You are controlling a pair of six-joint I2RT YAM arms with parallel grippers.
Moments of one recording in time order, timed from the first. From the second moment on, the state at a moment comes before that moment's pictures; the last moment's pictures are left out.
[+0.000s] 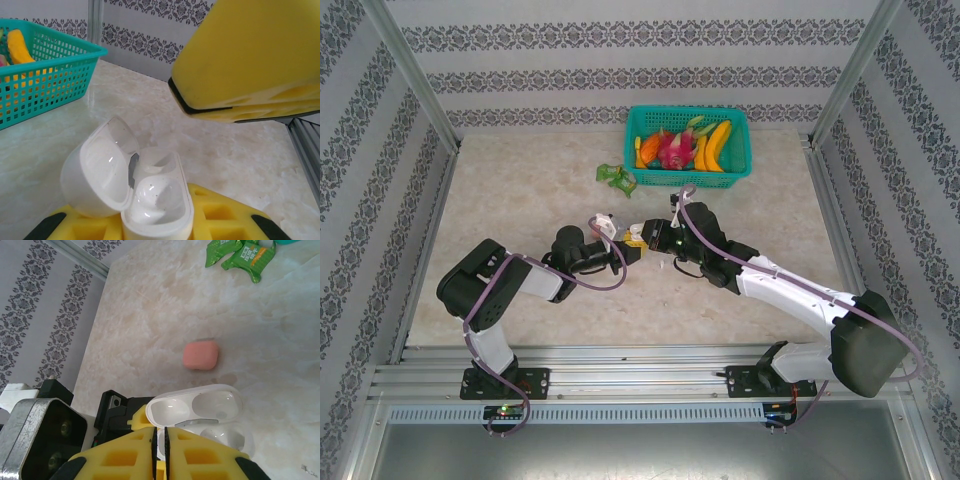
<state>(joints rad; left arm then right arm) -0.52 1.78 0.57 1.14 0.62 -0.15 0.70 1.30 0.83 0.00 -0.10 0.86</state>
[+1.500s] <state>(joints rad) -0.52 1.49 0.42 1.00 0.32 -0.07 0.79 1.57 0.74 -0.19 0.01 0.90</state>
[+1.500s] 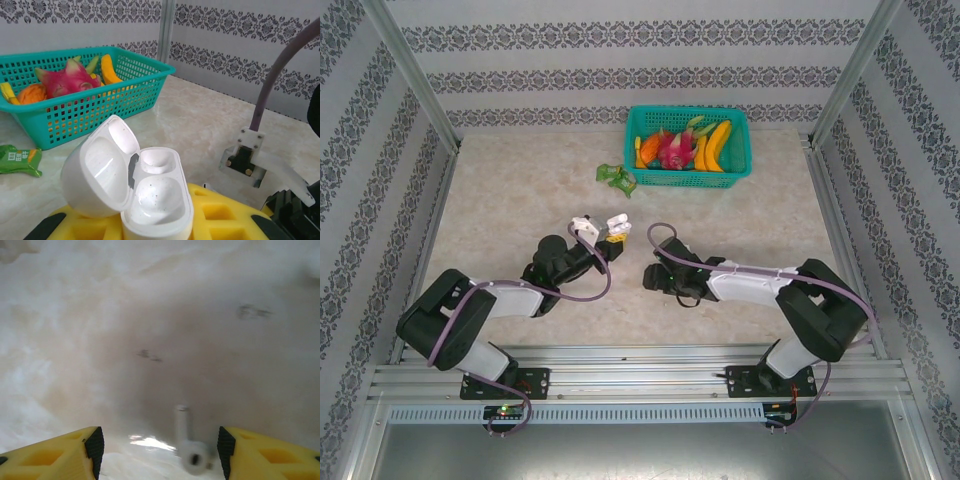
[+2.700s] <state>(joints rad) -0.42 1.38 0.38 0.95 0.29 -0.06 0.96 1.64 0.90 -0.42 0.15 0.97</state>
